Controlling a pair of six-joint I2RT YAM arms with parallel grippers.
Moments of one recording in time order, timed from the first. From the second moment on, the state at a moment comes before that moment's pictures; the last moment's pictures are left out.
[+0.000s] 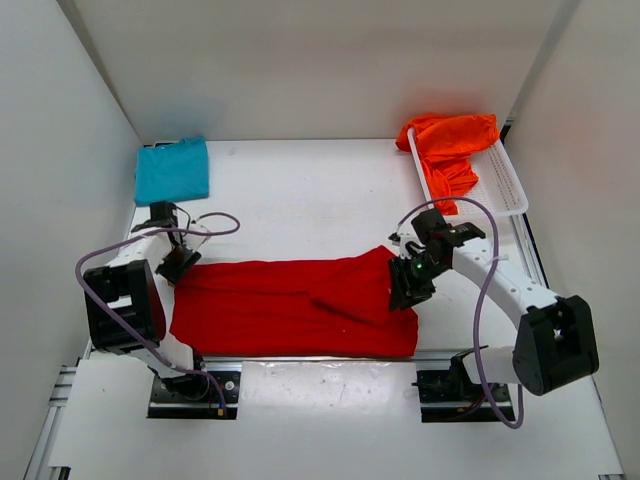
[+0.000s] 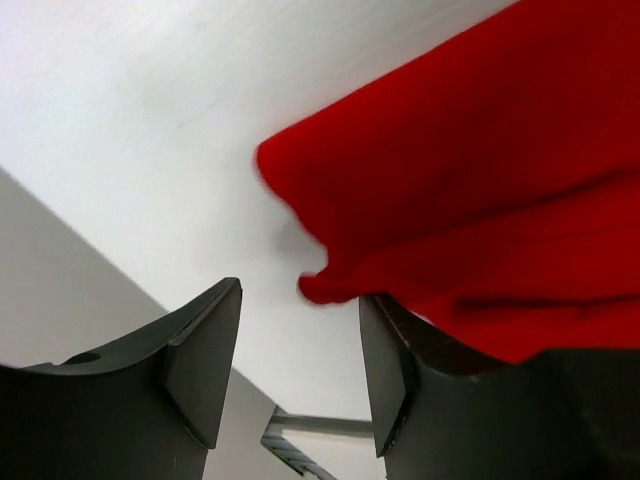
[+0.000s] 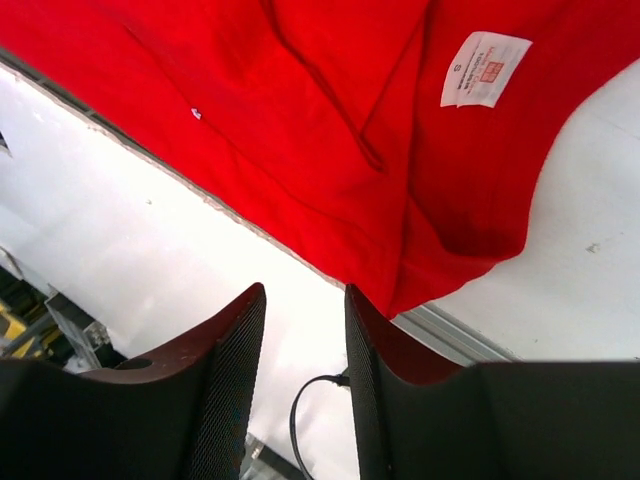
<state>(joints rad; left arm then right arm) 0.18 1.56 0.89 -0.62 -0.19 0.83 0.40 1.33 0.91 -1.00 -0.49 0.10</state>
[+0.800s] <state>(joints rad) -0.56 1.52 1.27 -0.90 0.01 0.65 0.46 1.27 0.67 -0.62 -0.33 0.34</state>
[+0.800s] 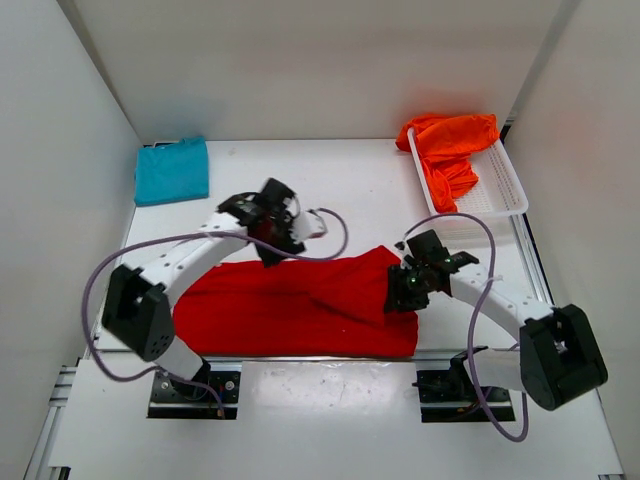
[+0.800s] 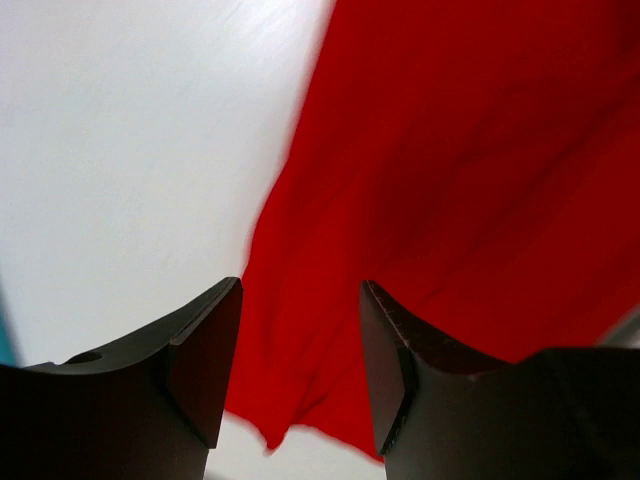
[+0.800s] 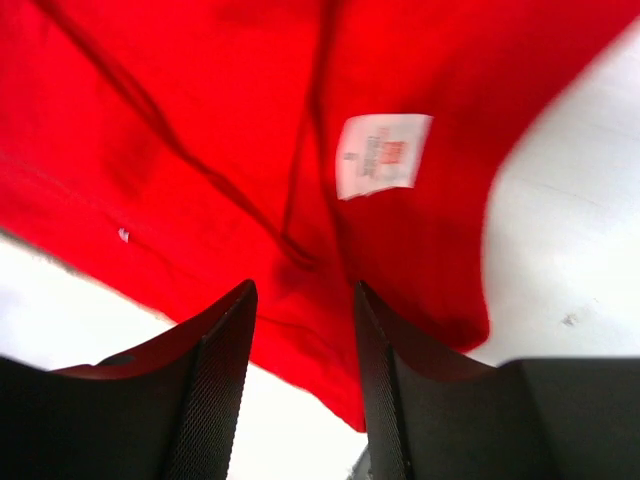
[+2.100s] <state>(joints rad) -0.85 1.97 1.49 -0.86 0.29 0.36 0.48 1.17 0.48 -0.39 -0.35 0.60</state>
